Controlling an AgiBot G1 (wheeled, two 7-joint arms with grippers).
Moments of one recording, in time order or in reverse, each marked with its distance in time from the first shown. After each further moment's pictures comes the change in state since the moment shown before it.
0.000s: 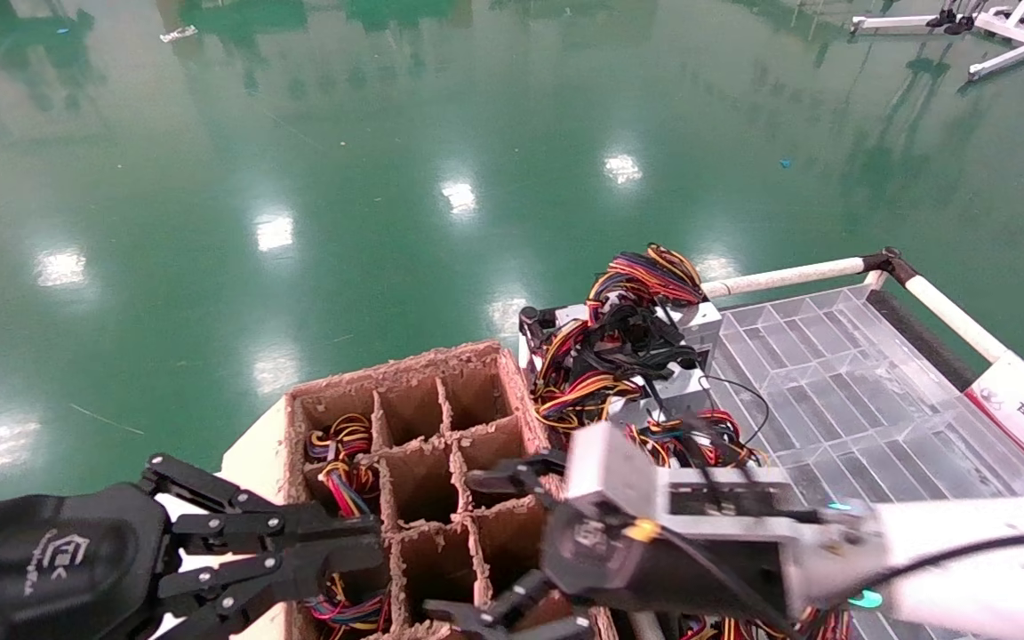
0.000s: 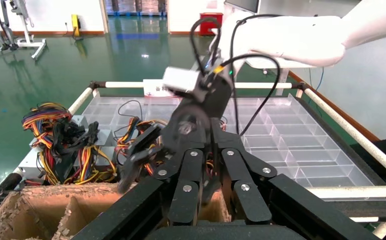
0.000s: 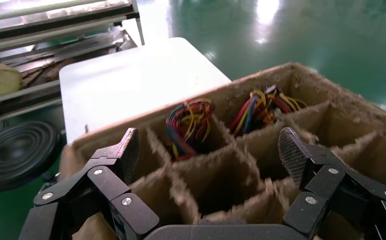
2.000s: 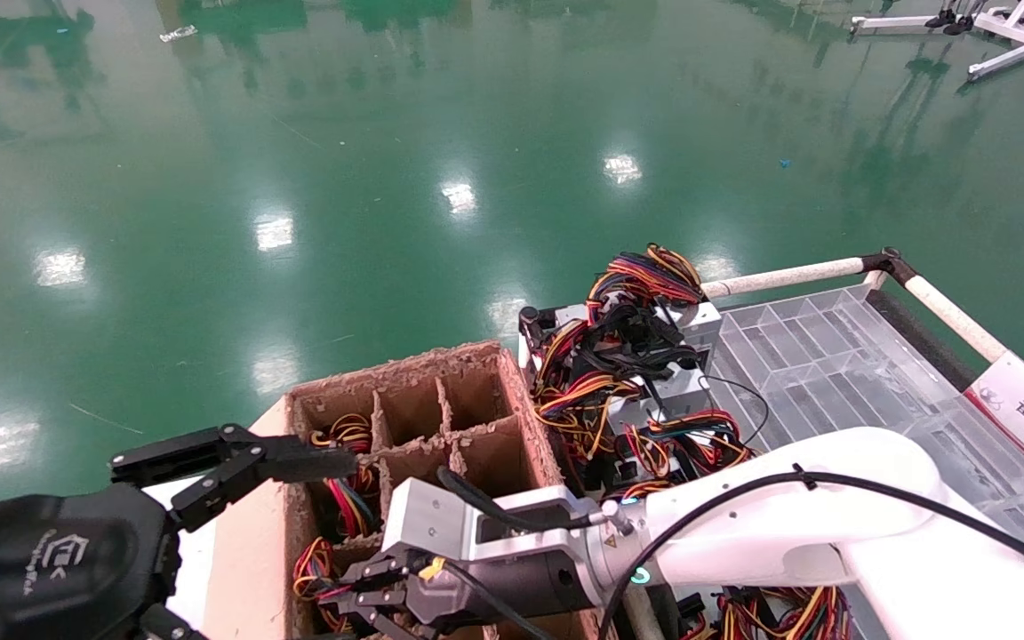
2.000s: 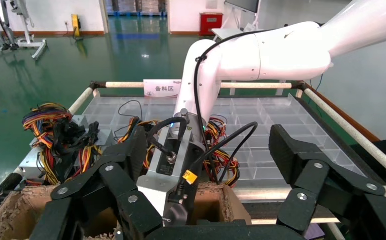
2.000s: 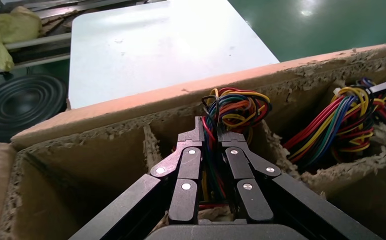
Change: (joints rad) left arm 0.000 0.000 0.001 0.000 0.000 0.000 0.000; right arm 0.175 -0.348 -0.166 -0.415 -0.192 0.004 -0.196
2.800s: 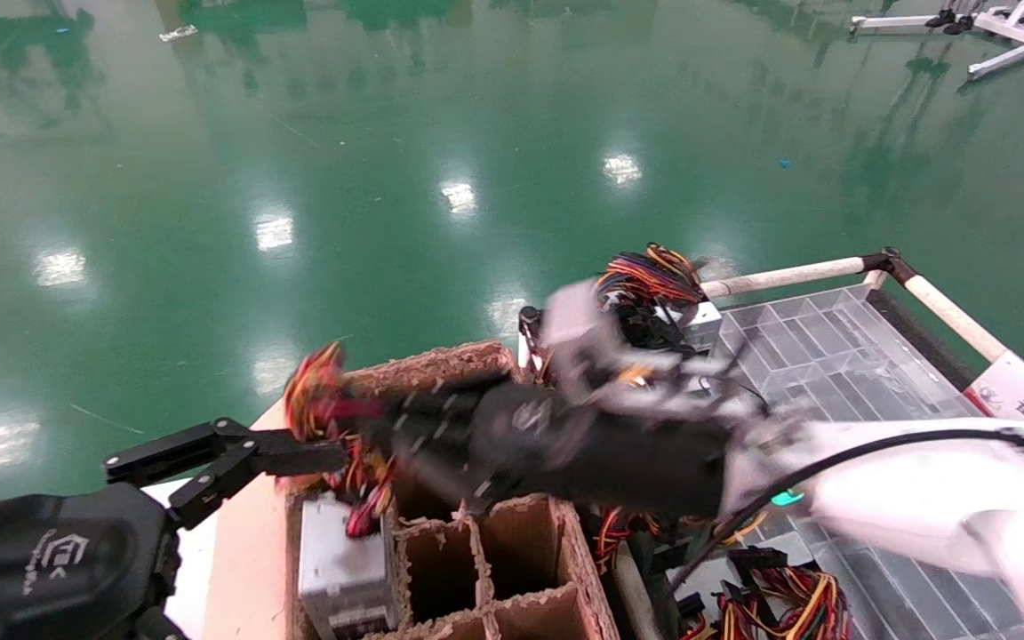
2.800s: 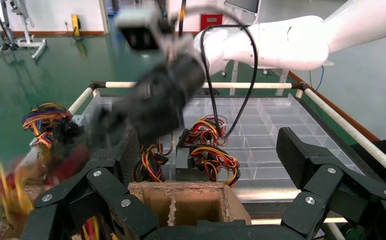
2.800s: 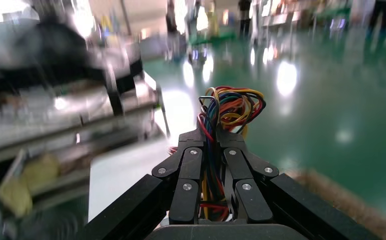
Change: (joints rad) left arm 0.000 0.000 0.000 0.000 0.000 0.000 0.000; right arm 0.025 0.122 0.223 -0.098 0.383 -0.196 0.027
